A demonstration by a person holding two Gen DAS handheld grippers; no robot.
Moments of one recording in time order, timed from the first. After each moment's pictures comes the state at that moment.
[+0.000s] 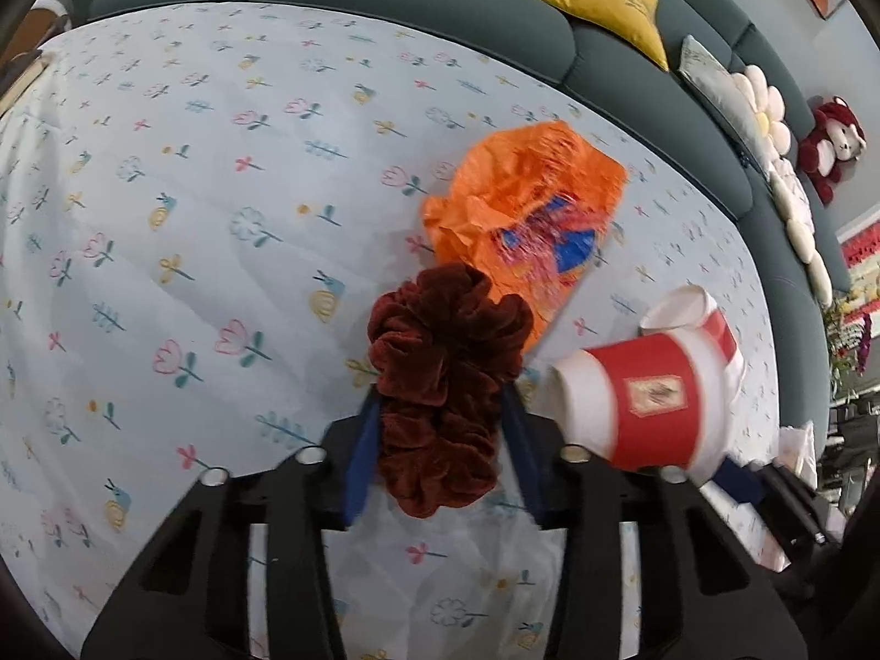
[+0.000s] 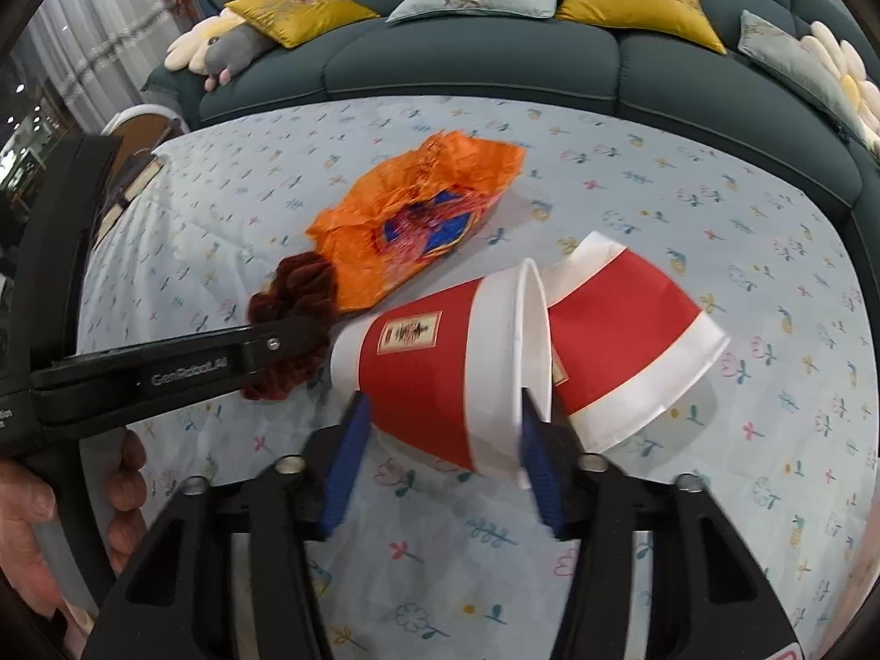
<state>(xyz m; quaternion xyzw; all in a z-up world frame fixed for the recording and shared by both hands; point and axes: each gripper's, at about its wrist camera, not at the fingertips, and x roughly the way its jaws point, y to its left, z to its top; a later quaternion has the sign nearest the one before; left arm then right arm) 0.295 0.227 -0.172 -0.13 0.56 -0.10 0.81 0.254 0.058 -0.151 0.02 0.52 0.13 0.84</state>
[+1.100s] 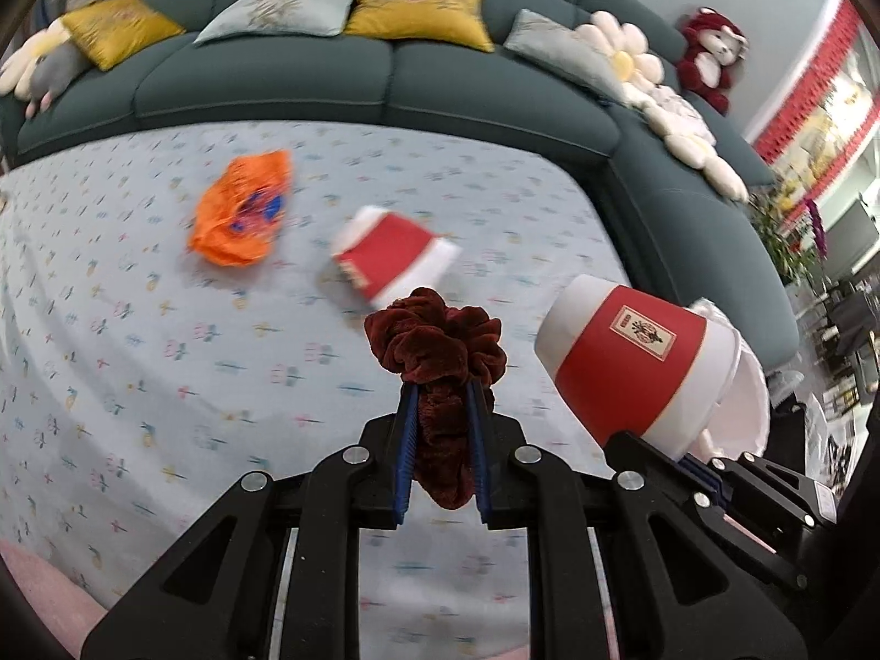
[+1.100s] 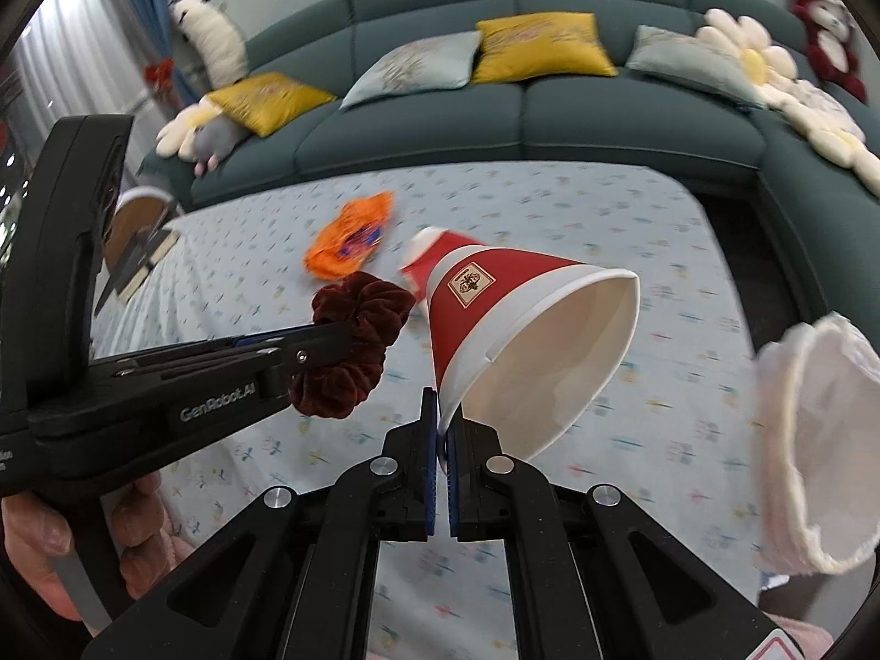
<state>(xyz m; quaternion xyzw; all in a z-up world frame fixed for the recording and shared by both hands) 0.155 0.070 -0.064 -0.04 0.50 -0.21 0.84 0.097 -0.069 -0.064 0.09 0.44 0.06 0.89</state>
